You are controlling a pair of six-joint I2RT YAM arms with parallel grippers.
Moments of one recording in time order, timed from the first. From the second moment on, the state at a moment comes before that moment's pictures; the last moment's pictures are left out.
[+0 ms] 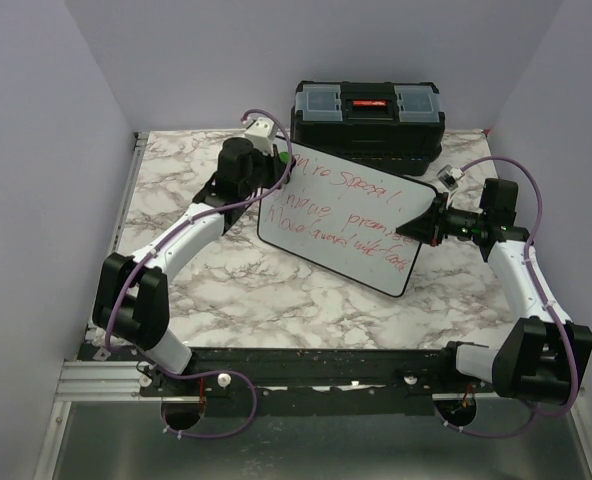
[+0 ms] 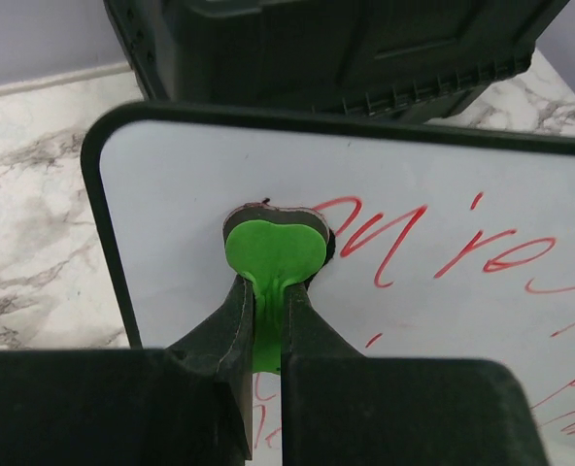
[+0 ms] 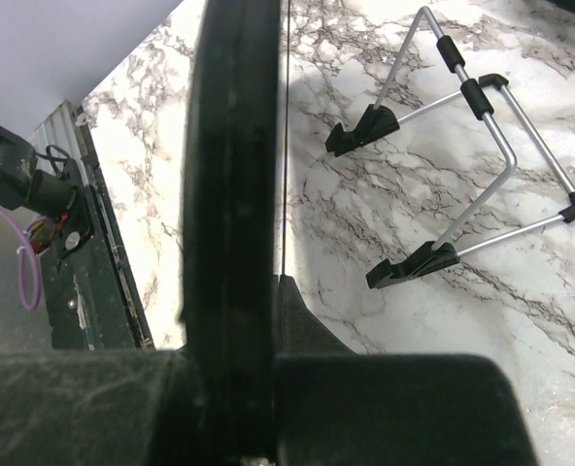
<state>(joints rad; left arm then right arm) -0.42 1.57 1.17 0.12 0.14 -0.21 -0.15 1.22 0.87 -0.36 -1.21 -0.25</state>
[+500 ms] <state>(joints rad) -0.43 1.58 1.24 0.14 0.14 -0.22 -0.15 1.22 0.87 -0.36 -1.21 -0.26</state>
